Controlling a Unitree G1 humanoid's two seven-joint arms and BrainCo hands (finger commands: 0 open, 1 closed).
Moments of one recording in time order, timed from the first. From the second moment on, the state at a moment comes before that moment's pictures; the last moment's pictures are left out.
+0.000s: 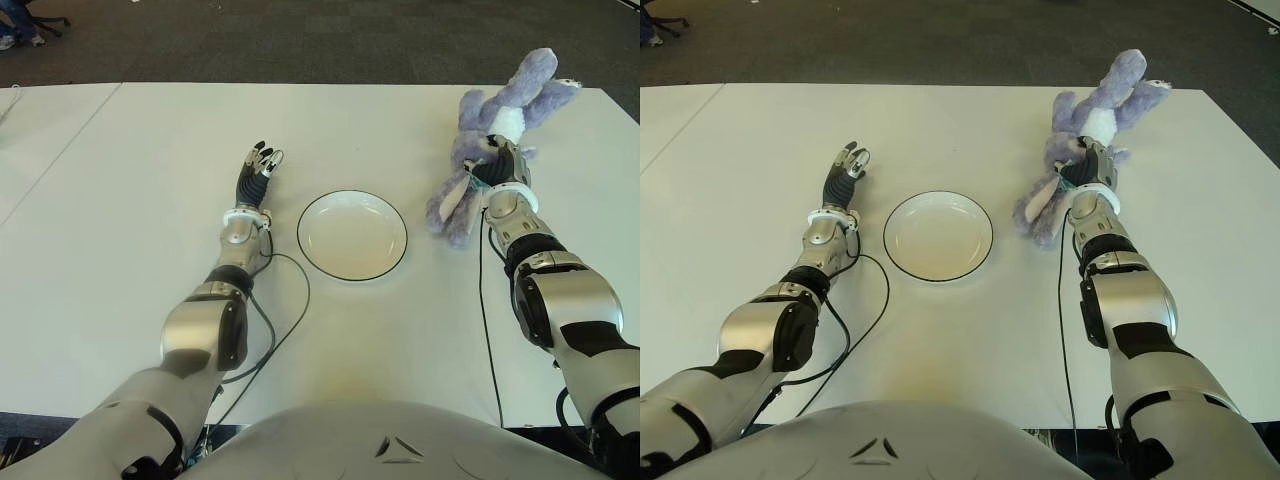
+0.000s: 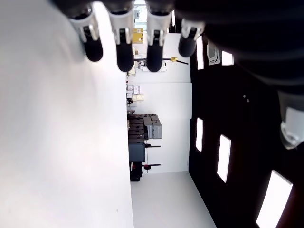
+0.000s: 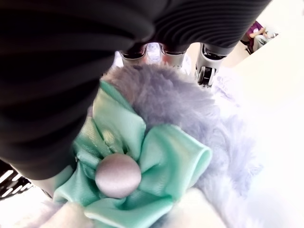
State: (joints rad) left arm -0.63 0.06 0.24 1.26 0.03 -0.53 -0.02; right arm -0.82 -0.44 0.08 1.31 -0.44 -0.12 -0.38
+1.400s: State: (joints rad) left arm -0.63 0.05 0.27 1.25 0.01 -0.52 -0.05; right arm -0.87 -0.48 0.16 1.20 -0.49 -0.49 -0.55
